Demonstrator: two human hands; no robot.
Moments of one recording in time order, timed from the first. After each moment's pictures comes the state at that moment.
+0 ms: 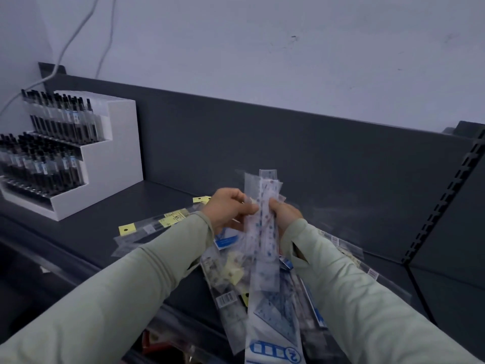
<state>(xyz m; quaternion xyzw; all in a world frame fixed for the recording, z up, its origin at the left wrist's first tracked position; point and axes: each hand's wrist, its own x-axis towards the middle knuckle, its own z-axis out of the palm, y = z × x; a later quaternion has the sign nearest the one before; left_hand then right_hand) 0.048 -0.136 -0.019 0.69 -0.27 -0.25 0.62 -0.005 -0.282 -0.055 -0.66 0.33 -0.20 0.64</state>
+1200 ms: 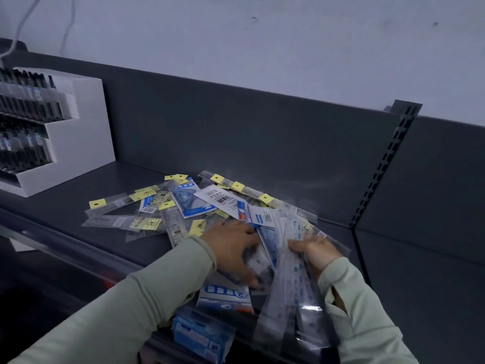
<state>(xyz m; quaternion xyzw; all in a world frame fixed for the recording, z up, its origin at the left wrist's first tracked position) -0.067 -0.145 -0.061 0.80 -0.59 -0.06 -0.04 -0.198 -0.301 -0.079 -0.63 0.39 -0.16 0.65</state>
